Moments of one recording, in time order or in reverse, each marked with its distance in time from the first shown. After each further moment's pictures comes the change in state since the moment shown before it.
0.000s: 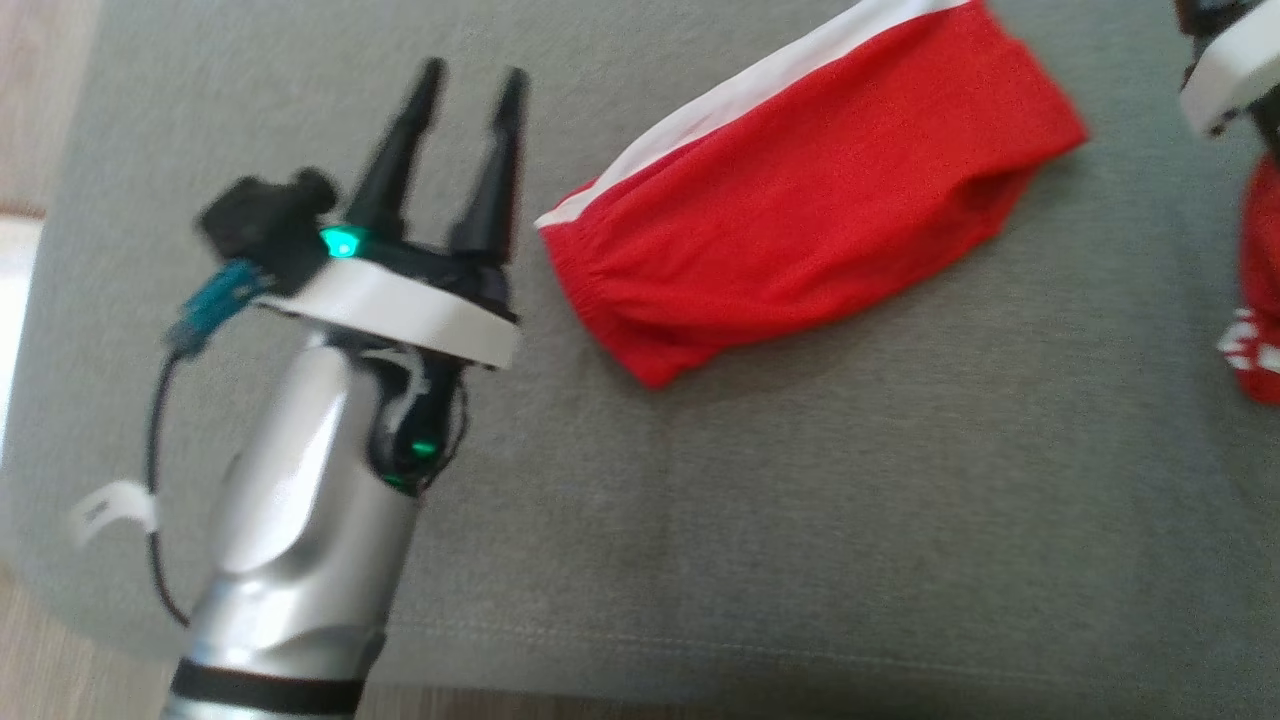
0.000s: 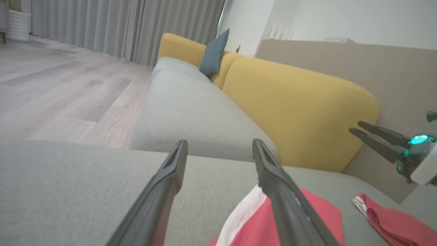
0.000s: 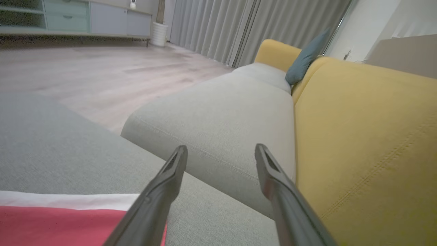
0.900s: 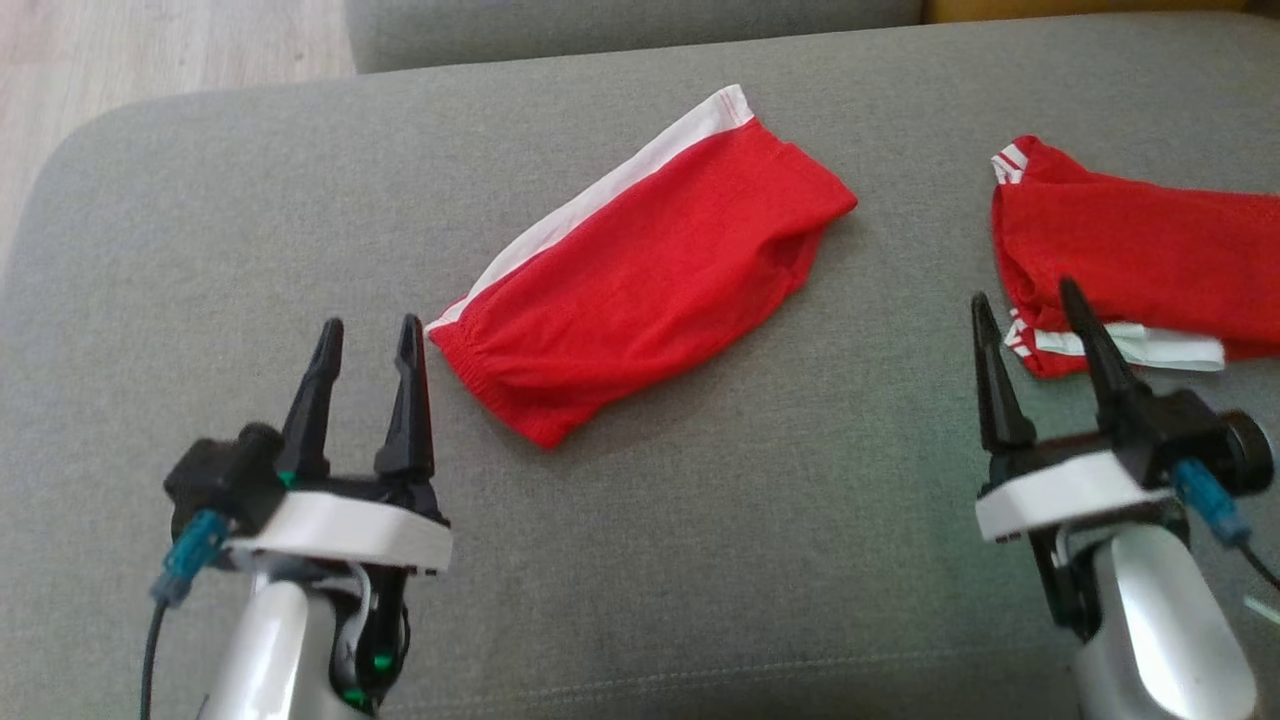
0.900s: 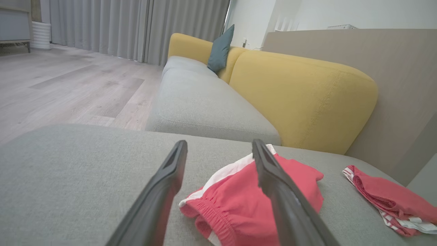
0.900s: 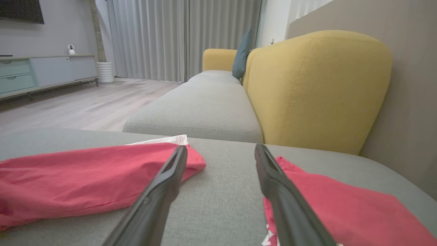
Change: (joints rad) left arm 0.425 0.001 0.176 -0.178 0.157 0.089 0.000; right arm 0.902 0.450 -0.666 -0.555 -0.437 0.000 -0.048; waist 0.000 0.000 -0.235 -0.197
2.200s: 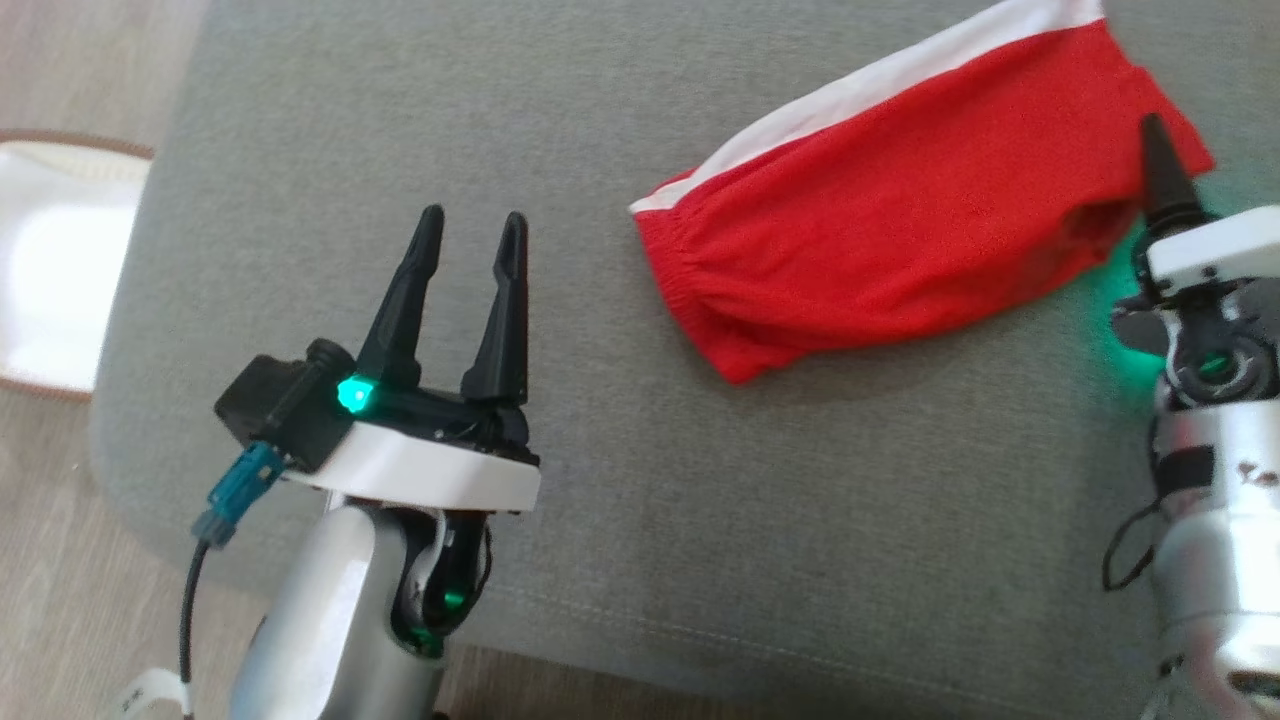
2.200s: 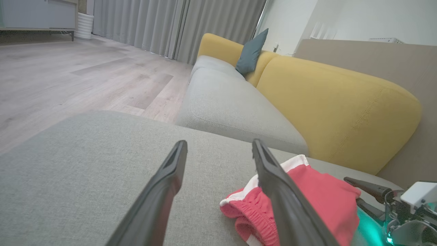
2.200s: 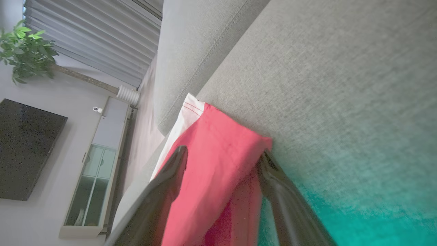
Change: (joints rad) left arm -0.113 0.001 -0.176 -0.123 -0.103 0.028 0.000; right arm -0.440 0.008 -0.319 0.378 0.794 0.000 0.469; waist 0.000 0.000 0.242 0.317
